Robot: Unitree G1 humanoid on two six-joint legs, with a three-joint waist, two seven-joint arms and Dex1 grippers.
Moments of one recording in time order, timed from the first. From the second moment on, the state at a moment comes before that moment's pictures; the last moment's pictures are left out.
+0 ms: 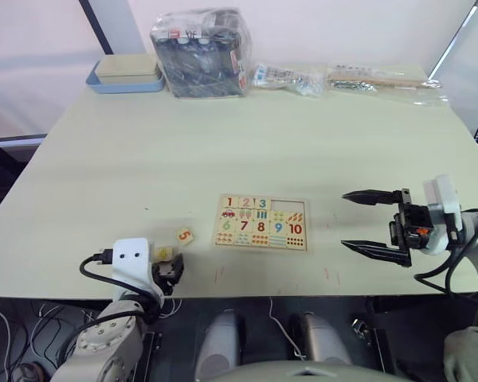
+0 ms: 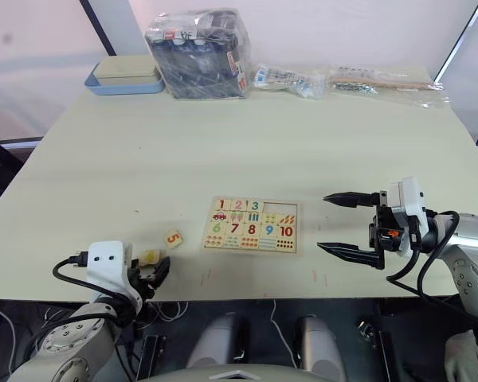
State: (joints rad) left arm 0.37 0.17 0.28 -1.00 -0.31 1.18 -0.05; right arm -0.09 -0.77 -0.18 -0.35 0.71 0.34 1.25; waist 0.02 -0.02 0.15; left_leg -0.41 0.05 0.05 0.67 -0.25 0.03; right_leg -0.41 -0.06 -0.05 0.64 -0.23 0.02
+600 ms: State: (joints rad) left arm 0.59 0.73 0.71 -0.66 -0.60 0.65 -0.95; right arm -0.09 -0.76 -0.16 -0.35 0.70 0.30 1.30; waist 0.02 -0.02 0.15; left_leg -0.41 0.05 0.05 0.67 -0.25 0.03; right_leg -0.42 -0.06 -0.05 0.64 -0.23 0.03
